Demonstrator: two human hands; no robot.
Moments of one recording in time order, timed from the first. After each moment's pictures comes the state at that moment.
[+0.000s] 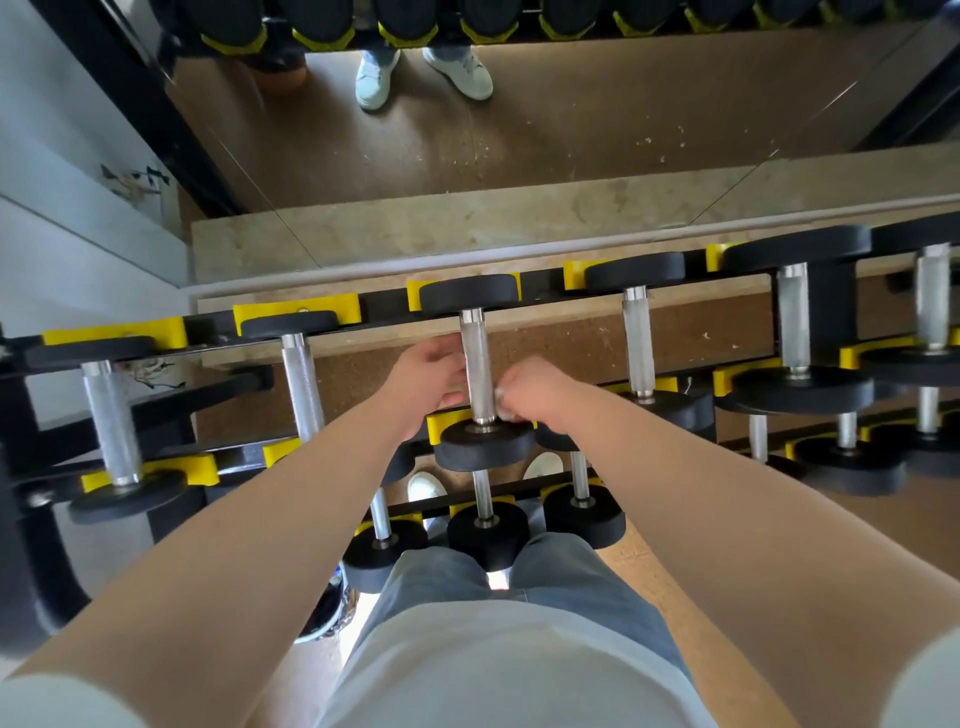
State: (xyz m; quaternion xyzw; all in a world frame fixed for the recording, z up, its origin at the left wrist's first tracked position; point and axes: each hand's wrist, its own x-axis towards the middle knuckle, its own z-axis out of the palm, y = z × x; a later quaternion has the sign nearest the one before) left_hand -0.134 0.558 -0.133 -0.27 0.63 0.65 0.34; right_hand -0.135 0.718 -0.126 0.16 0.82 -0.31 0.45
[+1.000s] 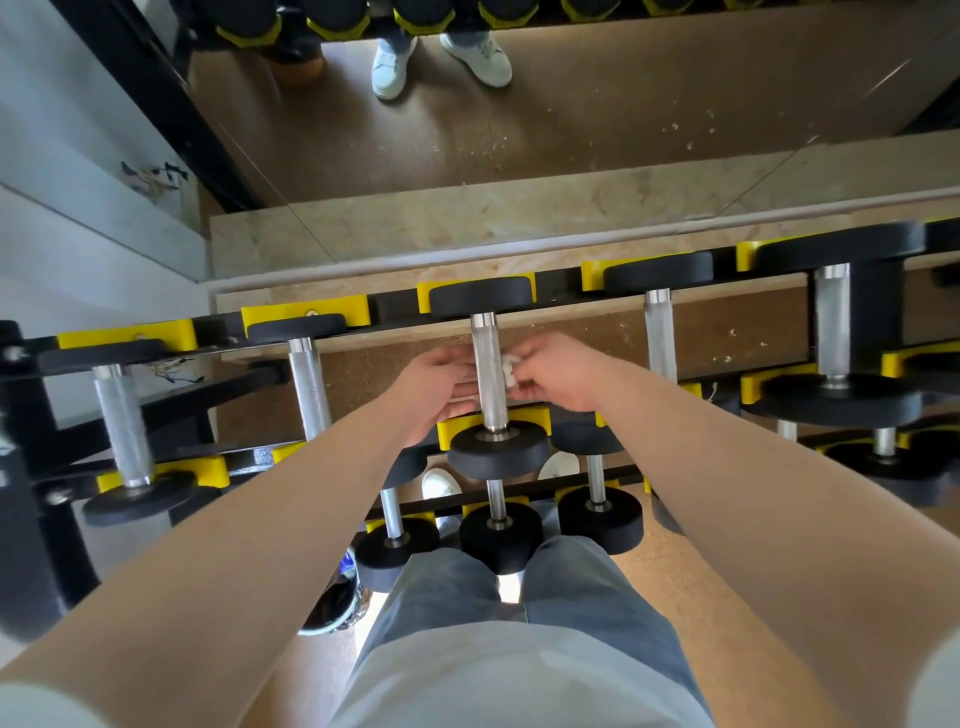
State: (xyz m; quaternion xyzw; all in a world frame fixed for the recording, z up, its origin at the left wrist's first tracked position) left_hand -0.140 0.556 -0.137 -0.29 0.59 0.65 0.39; right_hand -0.163 0.738 -0.141 0.23 0.67 -0.55 0.45
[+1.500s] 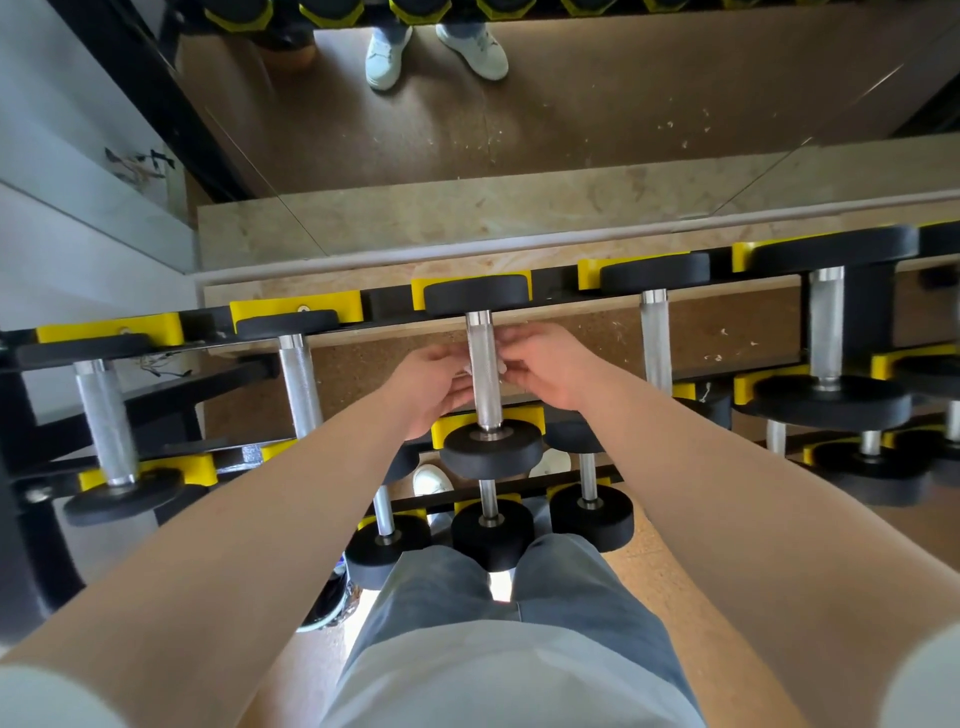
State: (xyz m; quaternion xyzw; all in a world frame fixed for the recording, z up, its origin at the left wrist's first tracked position) left_hand -0.145 0.562 -0.135 -0.31 0.55 0.68 0.38; right_hand -0.165 0.730 -0.154 0.27 0.55 -0.69 0.38
